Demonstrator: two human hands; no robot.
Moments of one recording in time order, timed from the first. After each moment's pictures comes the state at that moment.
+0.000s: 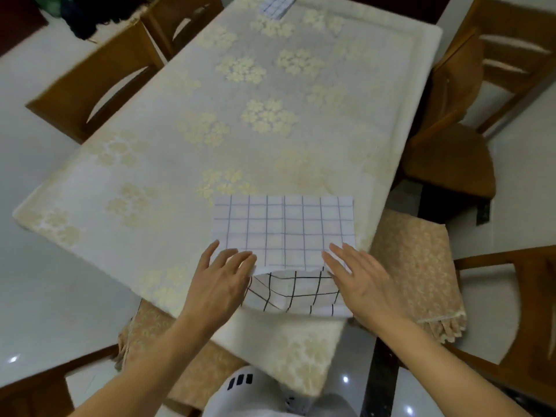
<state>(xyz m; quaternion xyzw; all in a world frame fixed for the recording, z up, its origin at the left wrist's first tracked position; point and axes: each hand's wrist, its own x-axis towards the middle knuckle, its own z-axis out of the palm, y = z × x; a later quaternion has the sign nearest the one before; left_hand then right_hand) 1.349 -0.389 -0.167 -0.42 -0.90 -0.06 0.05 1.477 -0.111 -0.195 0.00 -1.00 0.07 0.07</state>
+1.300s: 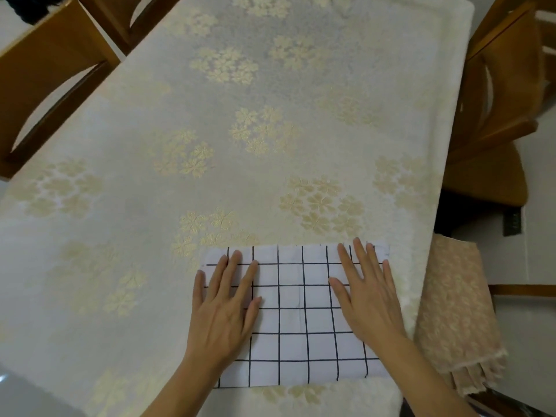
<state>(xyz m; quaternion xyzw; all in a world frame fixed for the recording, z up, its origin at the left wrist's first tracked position) 1.235 -0.349 -0.269 -0.32 -0.94 -0.07 -0.09 1.345 -0.089 -0.278 -0.21 -0.97 0.12 -0.06</state>
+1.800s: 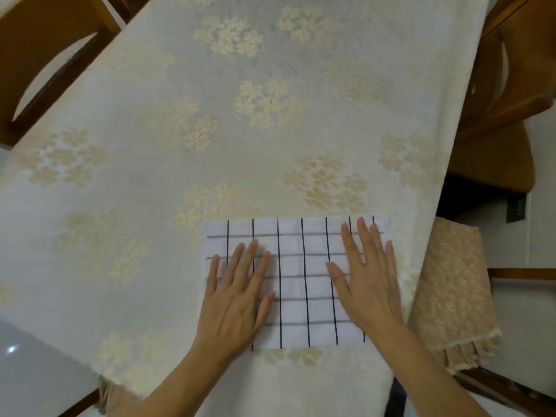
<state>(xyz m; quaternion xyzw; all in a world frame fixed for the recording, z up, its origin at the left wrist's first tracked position) 1.269 -0.351 -0.260 -0.37 -0.92 -0.05 -0.08 1.356 -0.110 -0.255 -0.19 -0.97 0.13 -0.02</state>
